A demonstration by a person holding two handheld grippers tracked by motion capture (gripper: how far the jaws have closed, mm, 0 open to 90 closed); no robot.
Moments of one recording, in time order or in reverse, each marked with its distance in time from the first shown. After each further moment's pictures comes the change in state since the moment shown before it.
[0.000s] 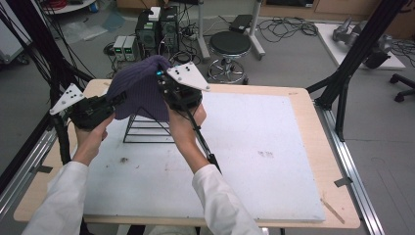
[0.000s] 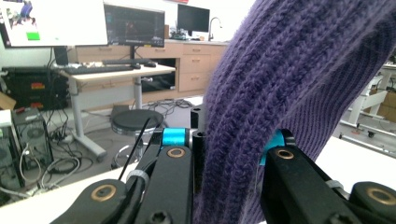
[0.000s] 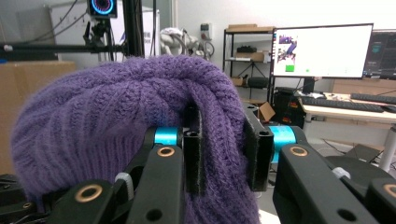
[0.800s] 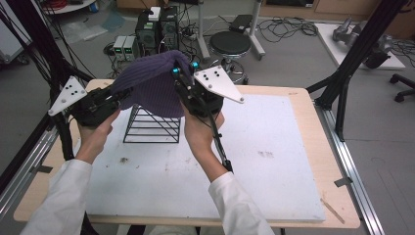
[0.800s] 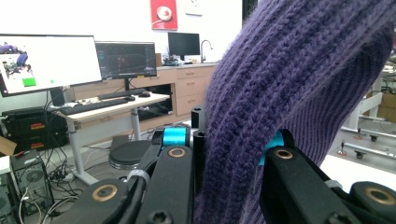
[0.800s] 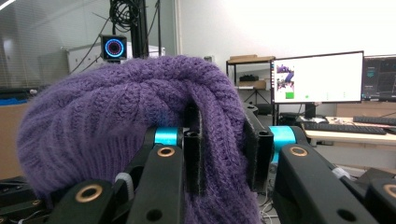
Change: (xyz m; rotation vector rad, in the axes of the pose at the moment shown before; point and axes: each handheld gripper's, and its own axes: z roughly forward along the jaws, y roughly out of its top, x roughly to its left) left arm -0.043 0.045 0.008 -0.094 -0.039 0.111; right arm -0.024 0.023 -0.050 -0.142 0.021 0.054
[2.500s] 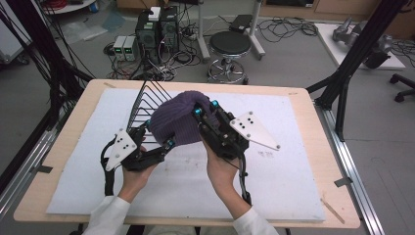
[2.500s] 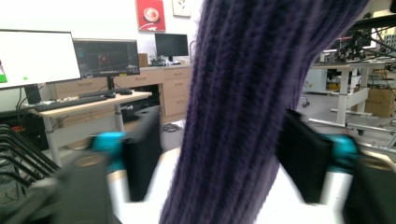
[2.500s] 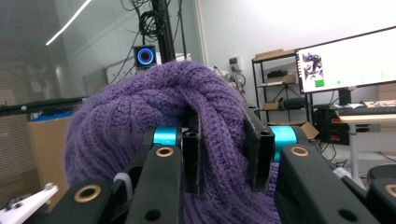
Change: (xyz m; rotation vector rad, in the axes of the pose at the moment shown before) left arm -0.110 -0.083 0.004 -0.019 -0.030 0.024; right arm -0.021 -0.040 -0.085 -0.024 0.123 0.132
